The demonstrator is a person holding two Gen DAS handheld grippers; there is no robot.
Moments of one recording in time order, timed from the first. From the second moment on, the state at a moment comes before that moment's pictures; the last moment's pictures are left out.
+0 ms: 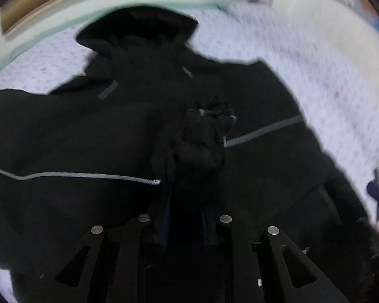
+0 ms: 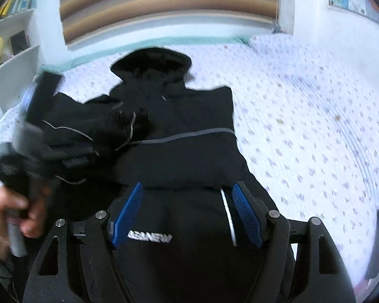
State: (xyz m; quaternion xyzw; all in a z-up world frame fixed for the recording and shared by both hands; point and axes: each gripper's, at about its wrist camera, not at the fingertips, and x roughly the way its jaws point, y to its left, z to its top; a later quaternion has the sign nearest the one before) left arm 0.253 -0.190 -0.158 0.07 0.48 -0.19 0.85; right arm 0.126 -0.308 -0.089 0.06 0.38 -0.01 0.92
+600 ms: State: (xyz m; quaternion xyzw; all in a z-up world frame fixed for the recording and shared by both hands) left arm 0.232 -0.044 -0.067 -0.15 0.43 -0.25 0.85; right arm 0.228 -0.267 -0.124 0.20 0.47 0.08 0.86
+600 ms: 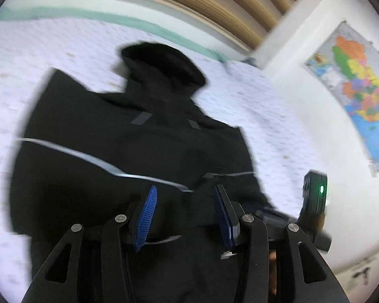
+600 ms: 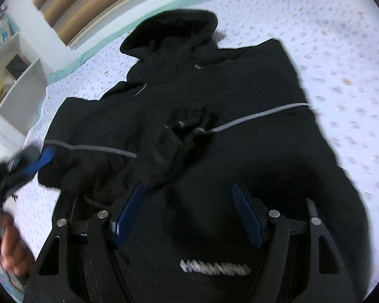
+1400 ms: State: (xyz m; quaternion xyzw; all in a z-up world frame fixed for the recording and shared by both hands) left arm 0.283 -0.037 -0.147 -0.08 0.47 -0.13 0.87; right arm 0.261 -0.339 -0.107 0.13 0.41 -0.03 0.90
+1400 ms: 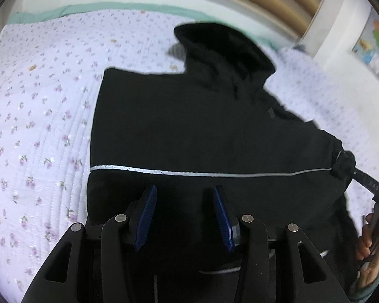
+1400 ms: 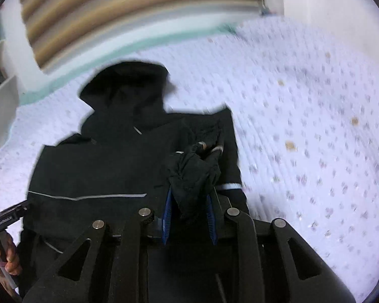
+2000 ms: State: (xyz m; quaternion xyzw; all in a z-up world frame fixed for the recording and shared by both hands) left arm 0.323 -0.038 -0.108 -0.09 0.45 -0.15 0.88; right arm 0.283 -0.311 -0.074 0.10 0.39 0.00 0.92
